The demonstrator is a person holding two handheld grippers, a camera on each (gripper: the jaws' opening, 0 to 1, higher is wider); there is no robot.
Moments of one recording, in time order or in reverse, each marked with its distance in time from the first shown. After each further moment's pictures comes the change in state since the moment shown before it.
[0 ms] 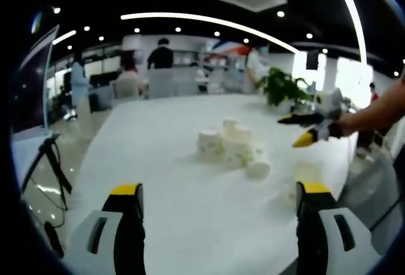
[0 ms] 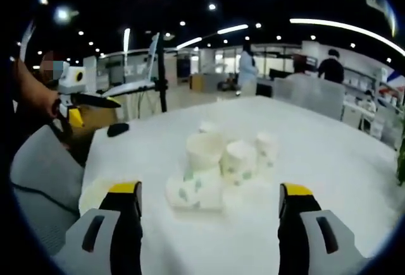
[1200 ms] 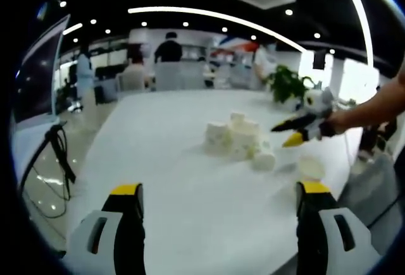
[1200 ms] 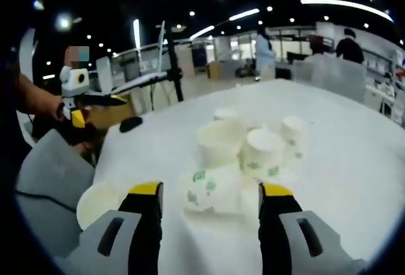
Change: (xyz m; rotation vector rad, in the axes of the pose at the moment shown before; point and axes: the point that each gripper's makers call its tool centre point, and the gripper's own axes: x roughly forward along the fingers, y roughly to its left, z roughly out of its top) left arm -0.006 0.013 -0.015 -0.040 0.033 0.029; right arm 0.037 0.014 -0.018 0.089 0.091 0.168
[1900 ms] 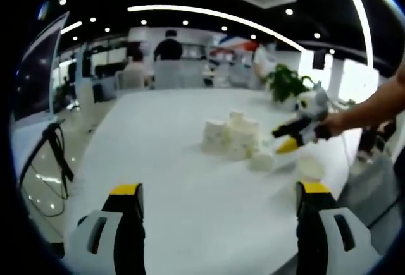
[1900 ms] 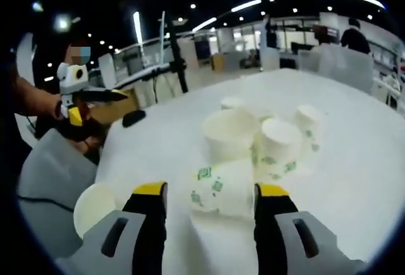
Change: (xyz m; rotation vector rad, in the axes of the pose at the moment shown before) left arm 0.002 -0.002 -0.002 -0.008 0.006 -0.005; right arm 0.014 0.011 -0.012 0.013 0.065 0.048
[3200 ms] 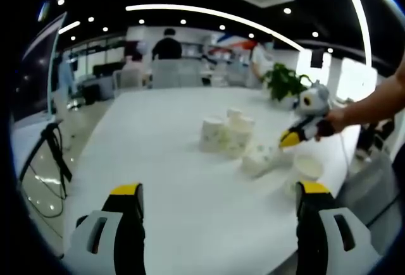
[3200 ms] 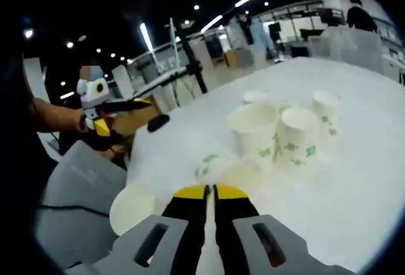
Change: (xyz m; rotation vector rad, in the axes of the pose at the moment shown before) left arm -0.002 -0.005 -0.002 0.007 0.008 -0.014; right arm -0.016 0.033 0.000 0.094 0.000 0.148
